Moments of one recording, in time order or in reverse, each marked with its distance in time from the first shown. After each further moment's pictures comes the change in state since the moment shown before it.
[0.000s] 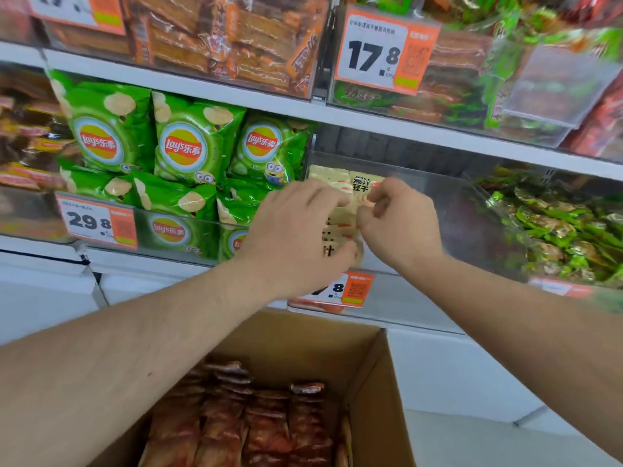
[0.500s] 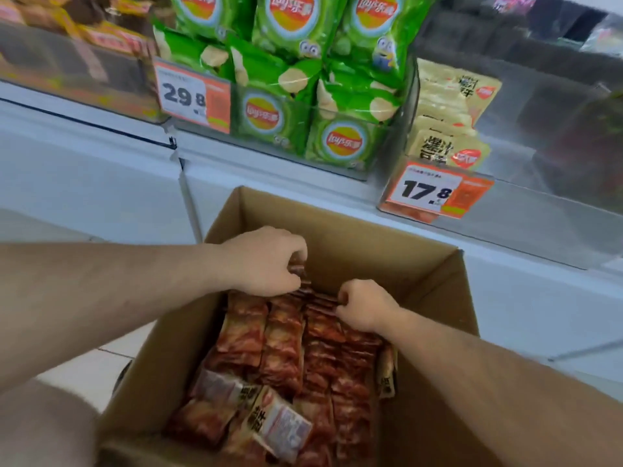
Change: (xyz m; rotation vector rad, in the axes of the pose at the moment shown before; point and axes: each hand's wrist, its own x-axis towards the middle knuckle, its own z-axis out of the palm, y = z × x) left_hand -0.167 -0.100 0.000 -0.038 -0.890 -0.334; right_hand -0.194 0.038 0.176 -0.319 -1.014 -0.005
